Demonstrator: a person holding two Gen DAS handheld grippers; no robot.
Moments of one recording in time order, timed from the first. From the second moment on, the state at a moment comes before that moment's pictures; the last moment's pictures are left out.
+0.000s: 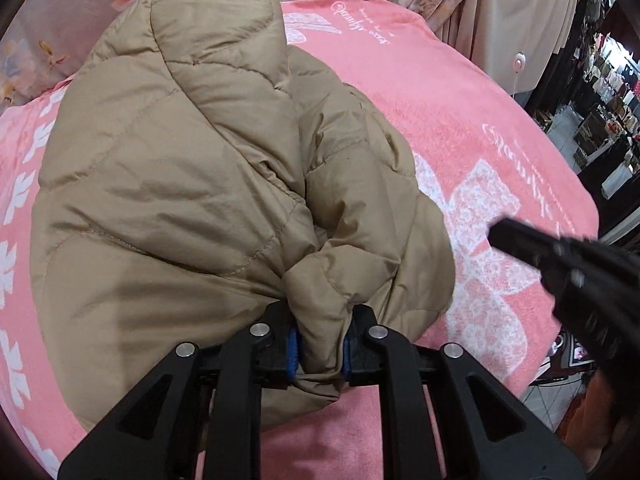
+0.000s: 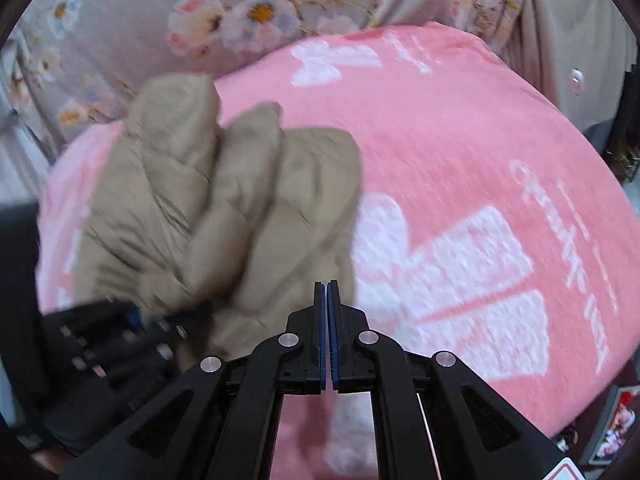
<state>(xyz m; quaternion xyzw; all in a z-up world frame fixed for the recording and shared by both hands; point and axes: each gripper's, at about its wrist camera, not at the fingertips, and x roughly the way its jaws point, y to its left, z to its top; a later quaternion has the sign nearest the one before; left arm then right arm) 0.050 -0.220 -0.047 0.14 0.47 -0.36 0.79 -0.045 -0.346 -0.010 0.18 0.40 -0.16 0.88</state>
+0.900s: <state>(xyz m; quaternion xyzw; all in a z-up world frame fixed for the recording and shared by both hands) 0.127 -0.058 0.044 0.00 0.38 -0.17 0.91 0.089 -0.334 0.050 0.24 0.37 0.00 0.90</state>
